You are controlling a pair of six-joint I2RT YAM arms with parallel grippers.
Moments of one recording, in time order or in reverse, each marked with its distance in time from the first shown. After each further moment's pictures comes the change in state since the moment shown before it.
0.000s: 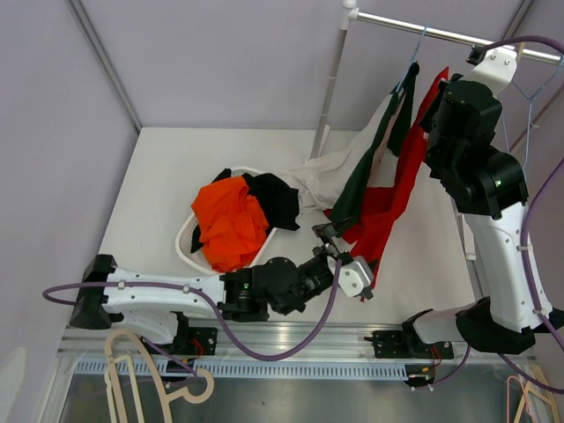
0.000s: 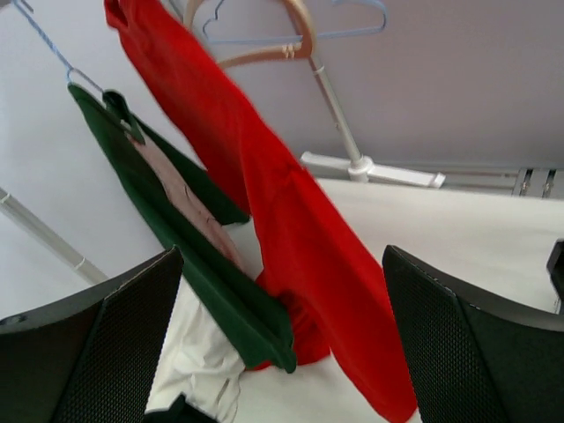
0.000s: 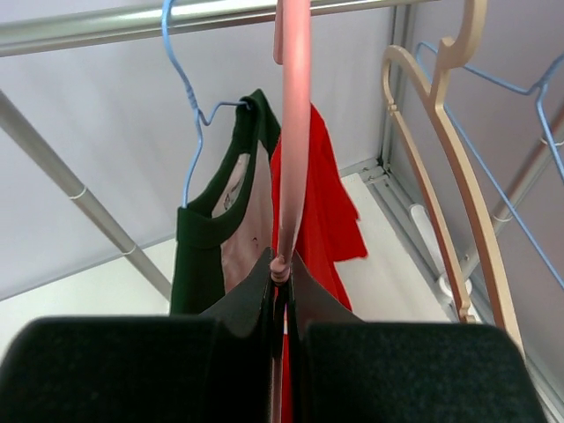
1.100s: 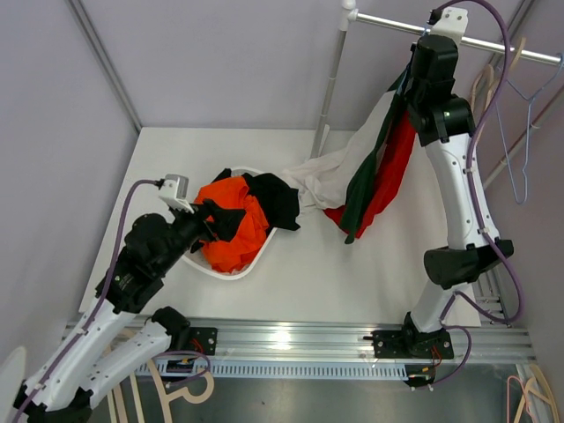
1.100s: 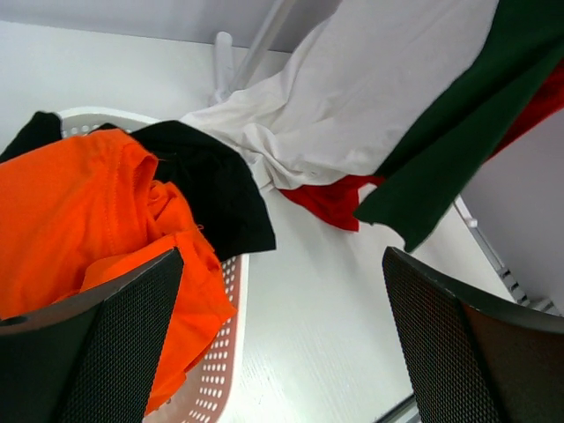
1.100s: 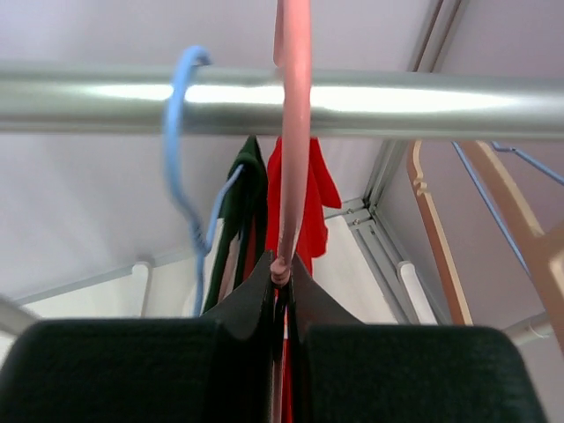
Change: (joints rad) left arm 0.984 -0.735 -0.310 -0.693 0.478 -0.995; right arm -0.225 0.430 0.239 0.181 -0.194 -0.192
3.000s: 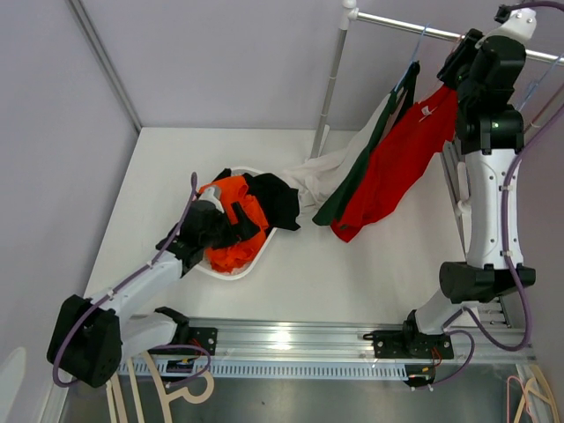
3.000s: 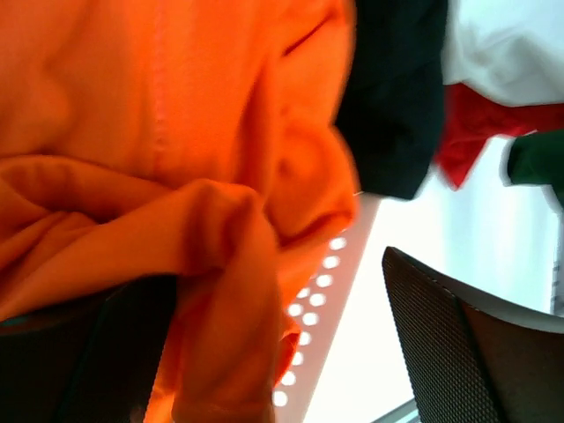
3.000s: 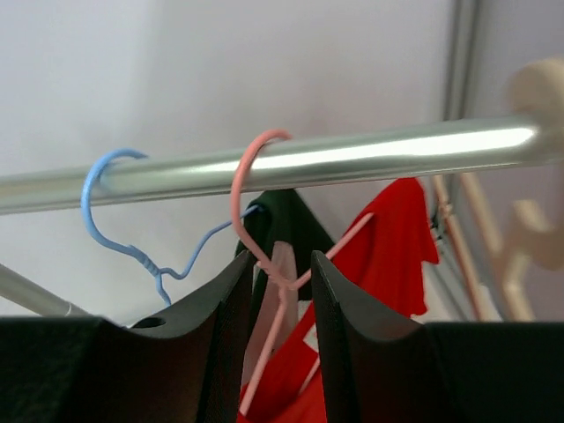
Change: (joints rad) left arm 0.158 0.507 -0.261 0.239 0.163 -0.232; right arm -0.227 -0.178 -0.111 0.052 -0.359 0.210
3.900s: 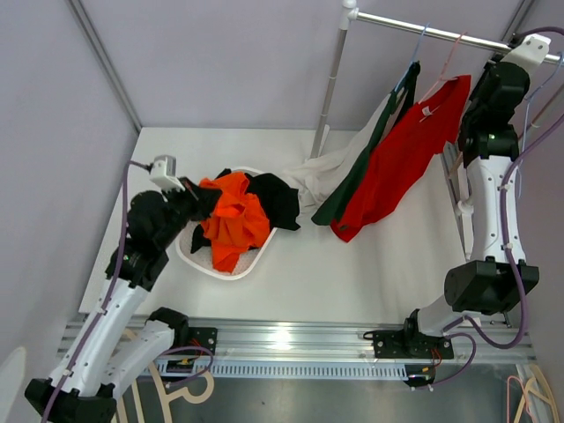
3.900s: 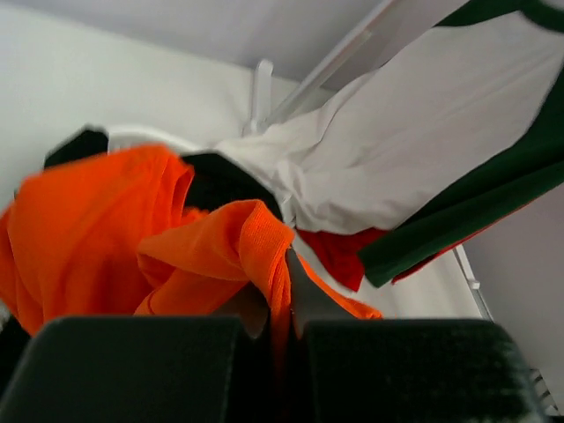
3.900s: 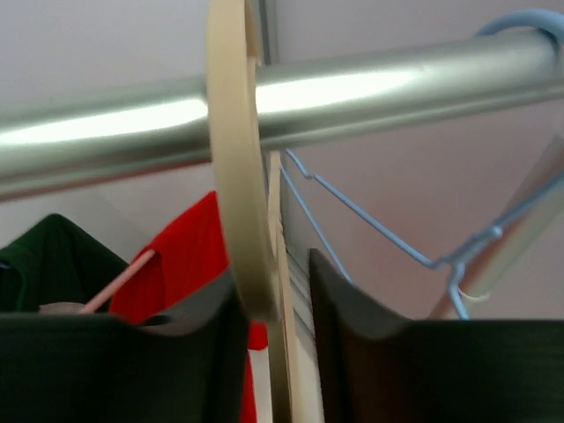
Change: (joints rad) left arm 0.092 -0.334 0.360 -0.153 -0.010 0.178; right arm -0.143 -0.053 -0.385 0.377 0.195 -0.227
